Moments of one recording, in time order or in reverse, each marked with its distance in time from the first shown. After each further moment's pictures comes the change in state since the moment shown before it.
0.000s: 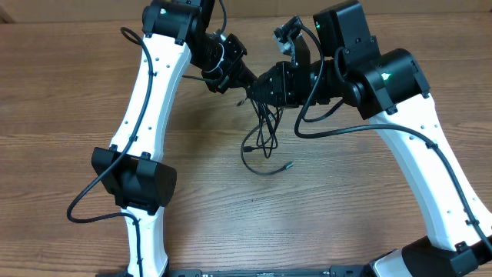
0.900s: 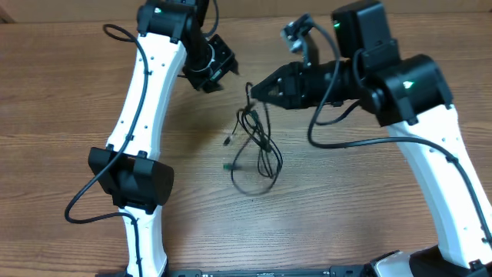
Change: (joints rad) left arm 0.034 0.000 0.000 -0.027 -0.335 -0.017; right arm -0.050 -0.065 0.000 0.003 -0.104 -0.028
